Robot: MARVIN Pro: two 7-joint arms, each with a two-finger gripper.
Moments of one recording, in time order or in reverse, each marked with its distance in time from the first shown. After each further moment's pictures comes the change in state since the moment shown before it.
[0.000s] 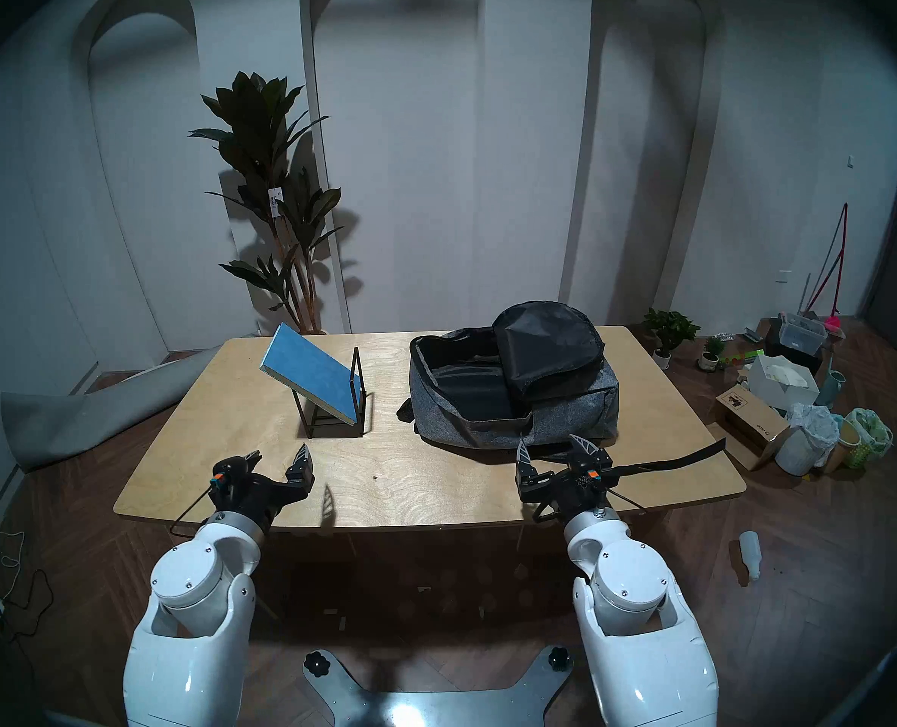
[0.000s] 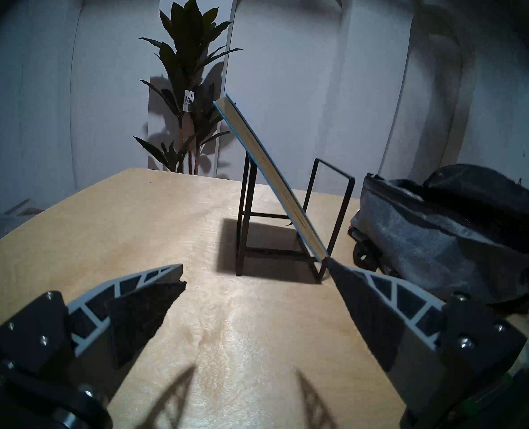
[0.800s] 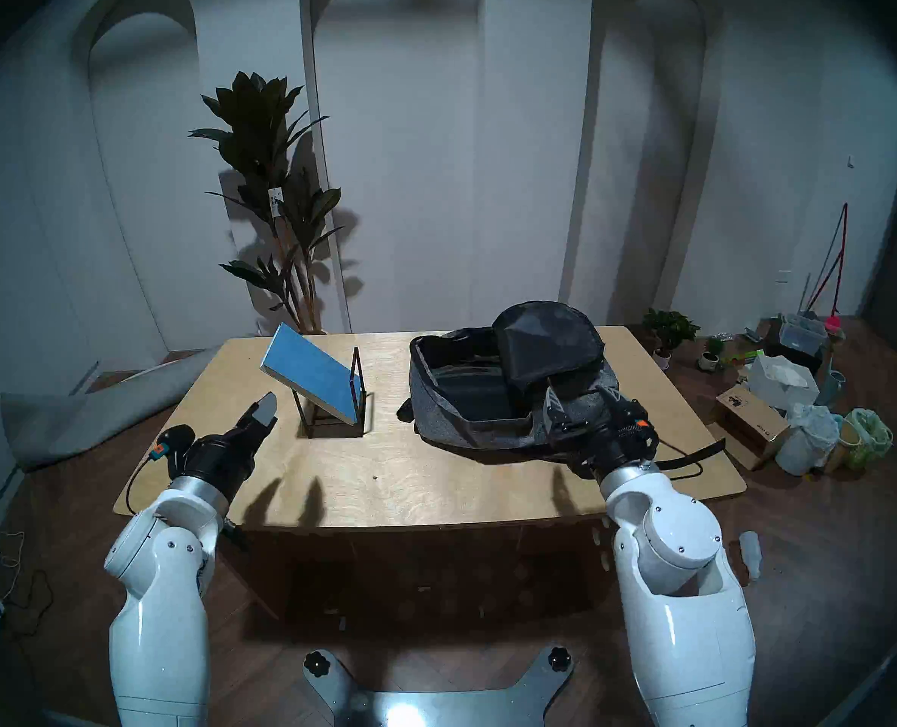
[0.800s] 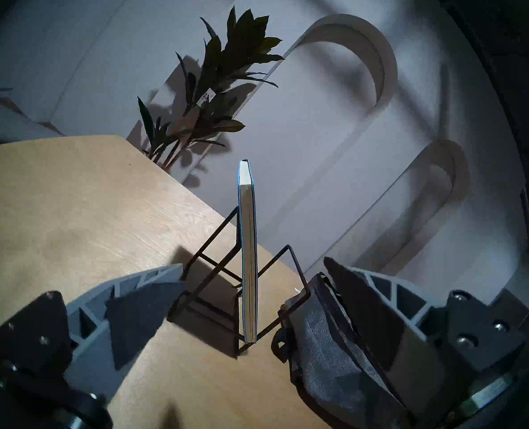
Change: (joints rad) left arm -0.127 -0.067 -0.111 -0.005 -0.458 0.148 0.016; right arm 0.104 -0.003 0.116 -0.102 0.163 0.073 0.036
